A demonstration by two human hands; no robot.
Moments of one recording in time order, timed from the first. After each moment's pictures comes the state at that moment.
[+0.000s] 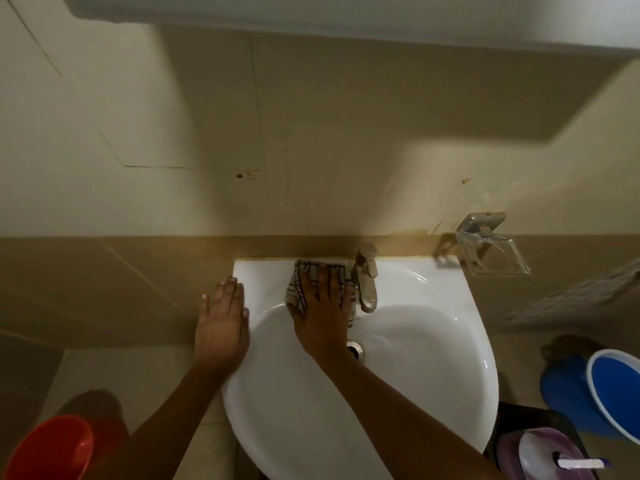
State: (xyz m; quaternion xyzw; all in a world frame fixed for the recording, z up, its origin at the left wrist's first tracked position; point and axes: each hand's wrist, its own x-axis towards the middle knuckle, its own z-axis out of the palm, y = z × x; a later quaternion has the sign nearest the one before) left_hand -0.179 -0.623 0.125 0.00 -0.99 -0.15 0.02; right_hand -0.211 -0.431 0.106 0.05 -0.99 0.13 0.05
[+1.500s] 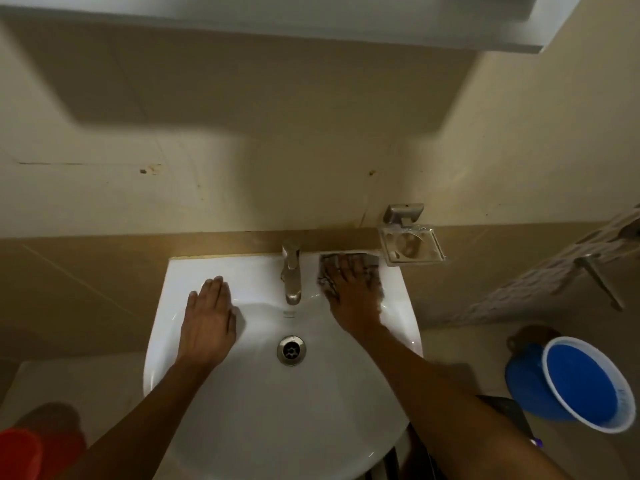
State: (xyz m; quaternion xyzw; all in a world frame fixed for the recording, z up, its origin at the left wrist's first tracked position) left_hand -0.184 -0.528 0.127 -0.03 -1.00 -0.08 0.00; right_hand -0.232 -0.239 0.122 0.07 -0.99 0.08 -0.01
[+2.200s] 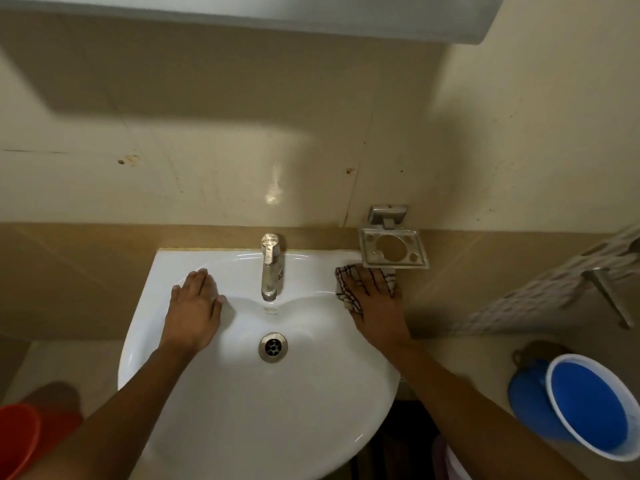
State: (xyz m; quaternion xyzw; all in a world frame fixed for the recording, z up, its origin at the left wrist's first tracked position) left_hand -0.188 -0.510 0.137 0.03 -0.99 -0.12 -0.03; right_hand -0.215 -0.142 0.106 0.13 -0.99 0.03 0.04
